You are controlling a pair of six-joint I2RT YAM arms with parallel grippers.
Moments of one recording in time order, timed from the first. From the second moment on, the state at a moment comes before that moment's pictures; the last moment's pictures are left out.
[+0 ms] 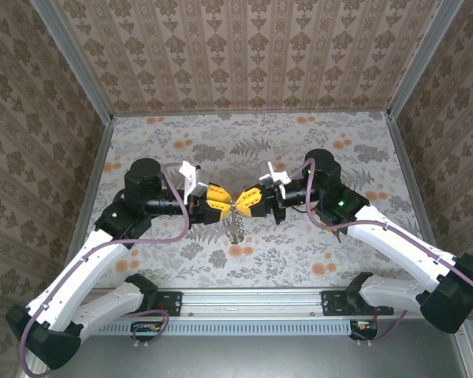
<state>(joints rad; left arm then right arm) -0.62 0.89 0.94 -0.32 0.96 0.07 0.67 1.15 0.97 0.09 -1.01 -0.02</state>
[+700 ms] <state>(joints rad) -0.66 0.92 0.96 -0.36 0.97 0.11 0.67 1.14 0.99 0.02 -1.00 -0.05</state>
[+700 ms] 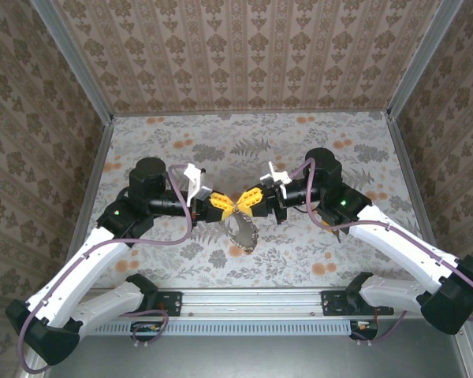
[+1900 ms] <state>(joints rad) -0.64 0.94 0.96 -0.32 0.84 0.00 0.67 1.07 0.97 -0.03 -0.81 -0.16</state>
